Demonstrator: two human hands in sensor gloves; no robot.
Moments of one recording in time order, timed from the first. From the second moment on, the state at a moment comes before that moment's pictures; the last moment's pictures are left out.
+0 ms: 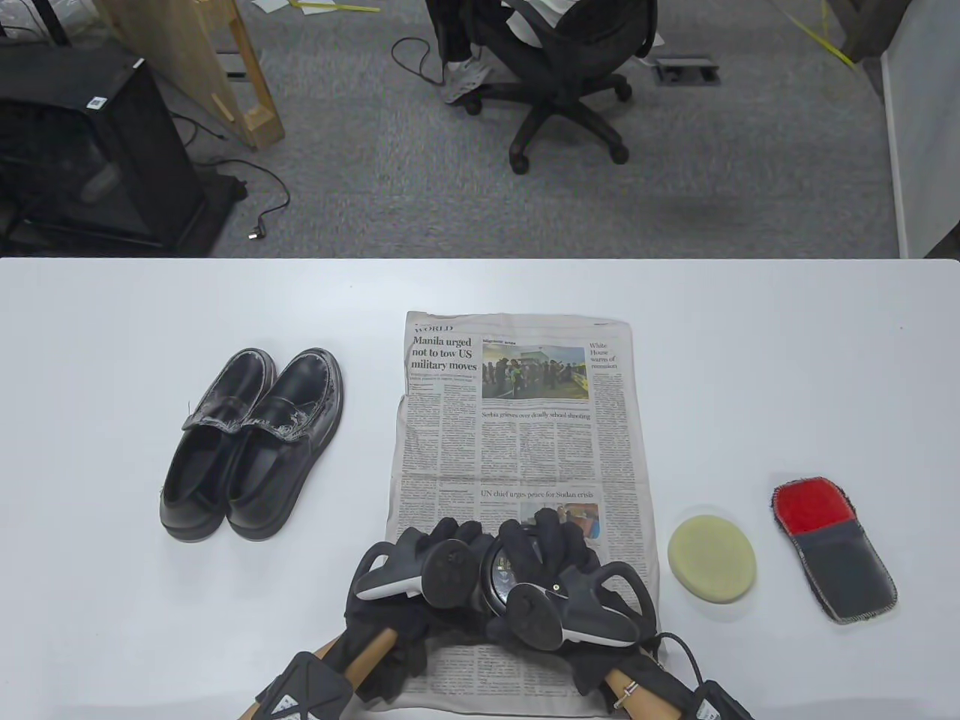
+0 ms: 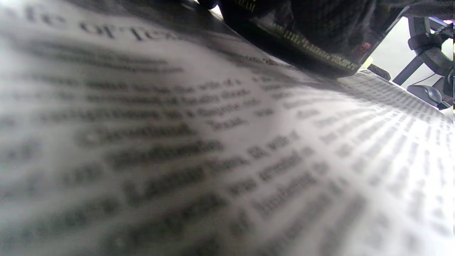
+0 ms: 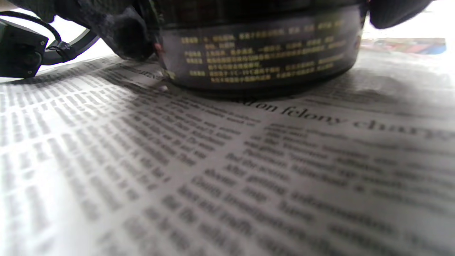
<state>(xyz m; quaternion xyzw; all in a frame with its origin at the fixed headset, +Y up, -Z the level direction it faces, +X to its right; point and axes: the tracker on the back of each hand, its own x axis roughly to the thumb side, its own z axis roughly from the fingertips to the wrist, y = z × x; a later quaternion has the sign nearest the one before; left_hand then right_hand) -0.088 -0.787 -0.218 -0.26 -0.32 0.10 0.91 0.077 -0.756 -0.184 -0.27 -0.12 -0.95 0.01</state>
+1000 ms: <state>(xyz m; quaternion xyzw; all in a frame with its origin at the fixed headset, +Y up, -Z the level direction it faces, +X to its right) -0.088 -0.788 -0.219 -0.26 -0.32 0.09 0.91 0.081 -0.727 -0.198 -0.30 -0.11 -0.95 -0.01</state>
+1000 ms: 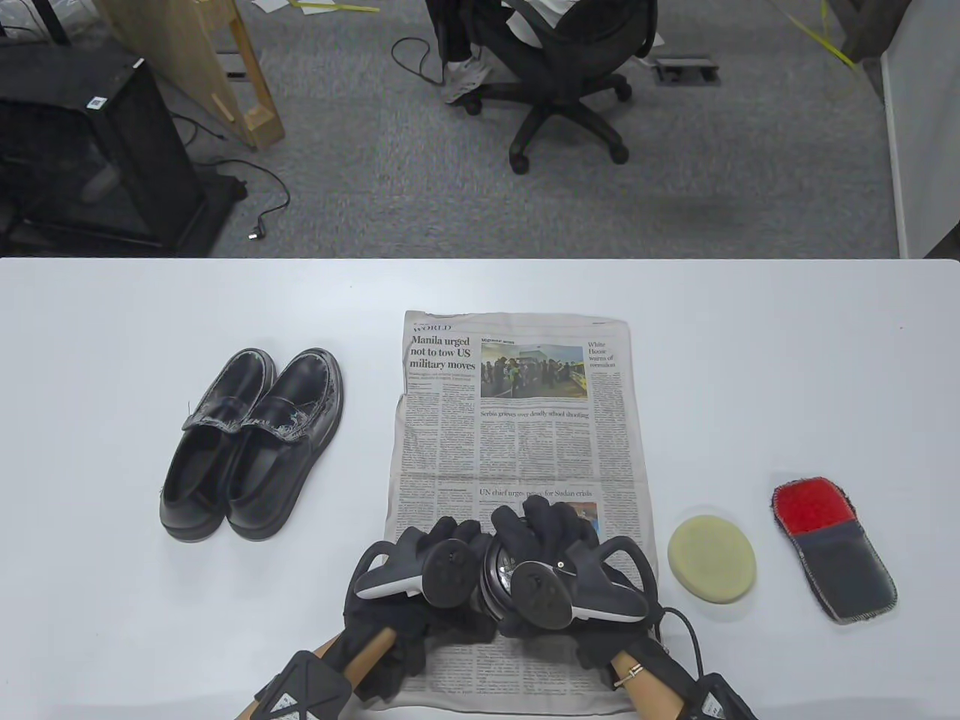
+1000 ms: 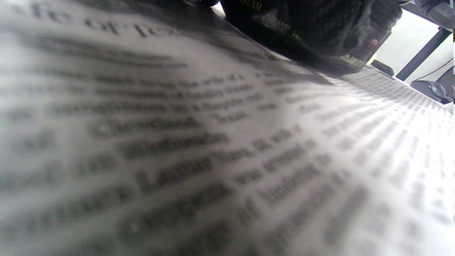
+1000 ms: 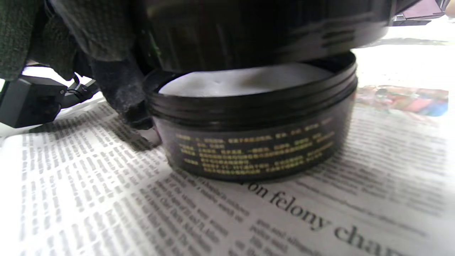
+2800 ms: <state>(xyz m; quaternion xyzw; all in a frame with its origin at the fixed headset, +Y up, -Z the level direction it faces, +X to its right) -0.088 -0.789 -0.219 -0.26 -0.32 0.09 0.91 0.074 -0.743 -0.192 -0.28 -0.13 -0.95 0.00</state>
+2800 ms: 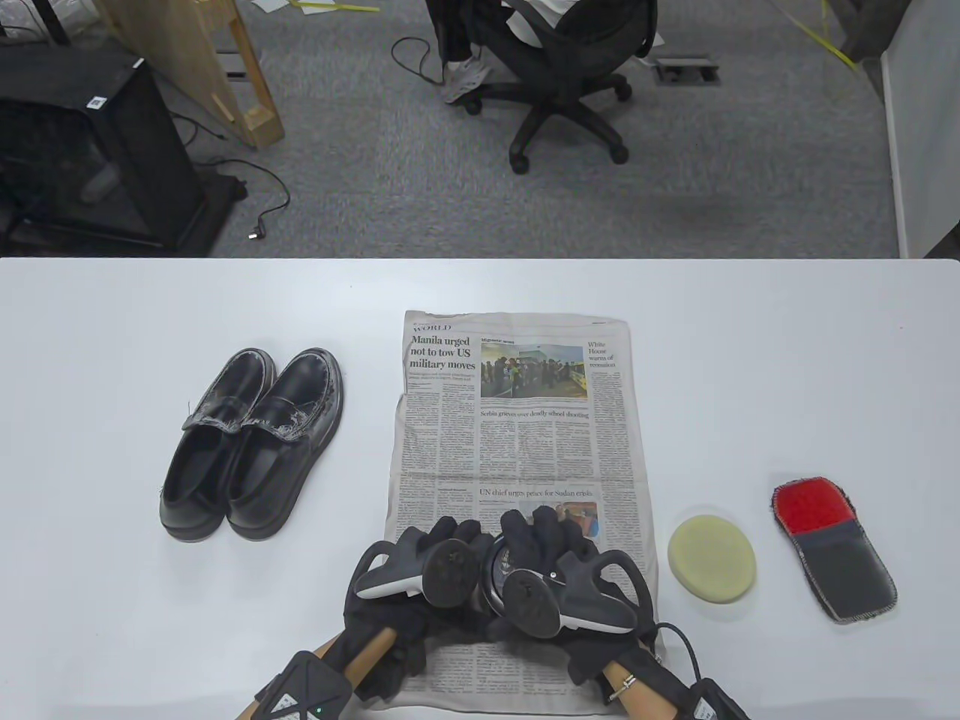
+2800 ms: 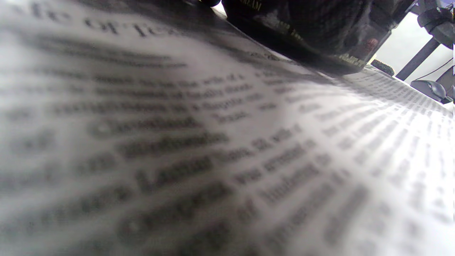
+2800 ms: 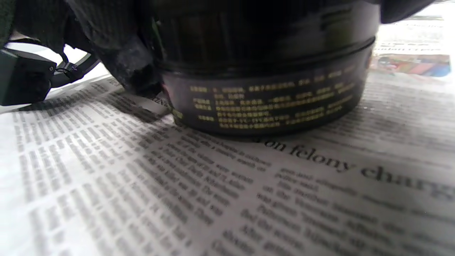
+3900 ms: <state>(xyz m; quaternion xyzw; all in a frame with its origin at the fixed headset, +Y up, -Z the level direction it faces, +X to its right) -0.088 -0.789 -0.219 -0.26 -0.32 0.09 0.91 0.083 -0.726 -0.186 -0.21 -0.10 -0.97 0.07</state>
